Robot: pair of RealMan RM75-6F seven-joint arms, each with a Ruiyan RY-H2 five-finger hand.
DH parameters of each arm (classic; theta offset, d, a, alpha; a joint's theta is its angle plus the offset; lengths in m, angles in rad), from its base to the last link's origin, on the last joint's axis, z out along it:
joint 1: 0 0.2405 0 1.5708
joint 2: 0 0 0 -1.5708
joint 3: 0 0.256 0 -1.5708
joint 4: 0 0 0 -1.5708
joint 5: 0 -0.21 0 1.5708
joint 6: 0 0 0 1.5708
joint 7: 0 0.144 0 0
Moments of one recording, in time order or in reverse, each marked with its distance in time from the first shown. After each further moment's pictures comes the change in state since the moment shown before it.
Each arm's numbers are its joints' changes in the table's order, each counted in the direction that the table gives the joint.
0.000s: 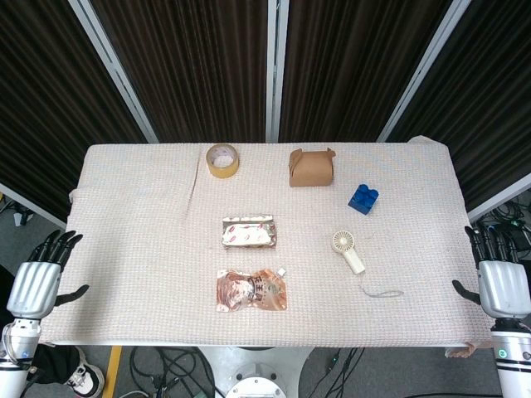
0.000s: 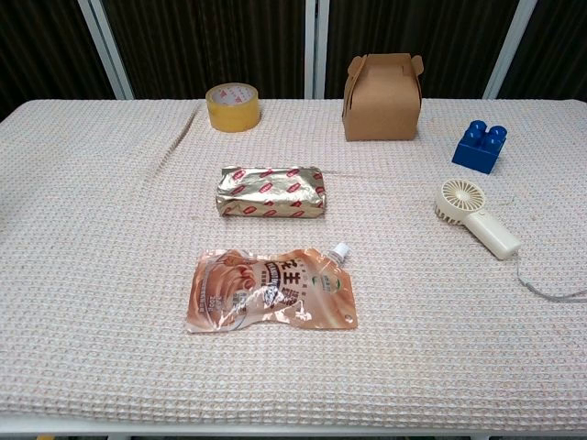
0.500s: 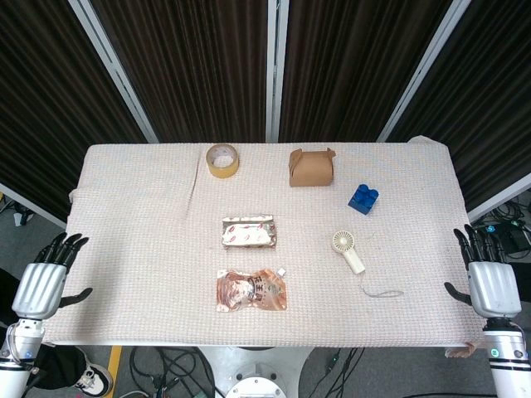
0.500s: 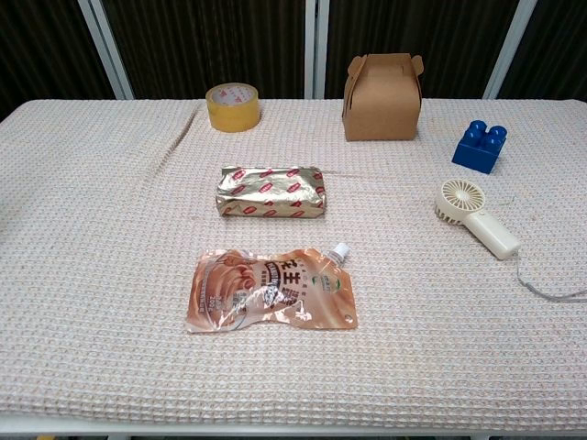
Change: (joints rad) left arm -0.008 -0.008 0.013 -0.014 -0.012 -0.022 0.007; right arm 0.013 0.010 -0.016 -0.007 0.009 -0.031 -0.018
